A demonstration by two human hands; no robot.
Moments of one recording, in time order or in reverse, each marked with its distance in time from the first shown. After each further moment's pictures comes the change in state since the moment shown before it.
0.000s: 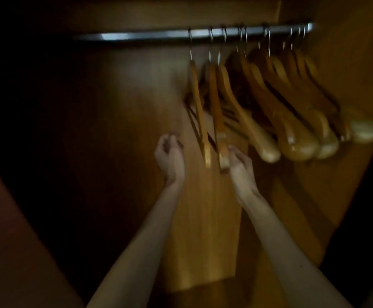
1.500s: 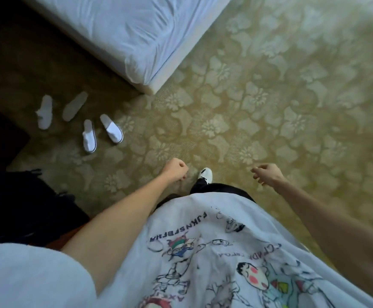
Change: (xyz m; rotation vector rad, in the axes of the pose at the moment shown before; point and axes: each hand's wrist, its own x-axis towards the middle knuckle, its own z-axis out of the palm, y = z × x) left_hand -0.869 -0.233 -0.170 -1.043 2.812 -0.383; right_hand -0.980 0.112 -0.168 0.248 1.922 1.495
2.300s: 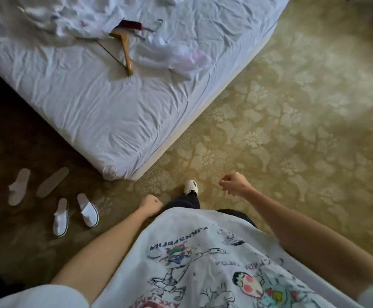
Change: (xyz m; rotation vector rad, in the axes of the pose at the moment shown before) left_hand 0.249 0.257 -0.204 -0.002 0.045 -0.139; right_hand 0.233 -0.391 -0.232 -0.250 -0.086 -0.279
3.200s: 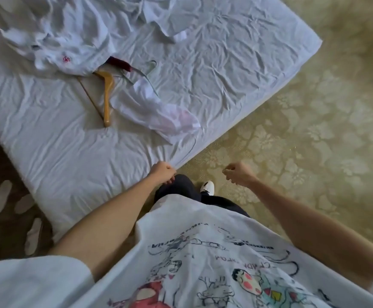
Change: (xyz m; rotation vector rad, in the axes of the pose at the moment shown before) left_hand 0.191 0.500 -0.197 -0.210 0.100 0.058; right_hand 0.328 -0.144 -0.404 -0.094 -0.066 -0.108
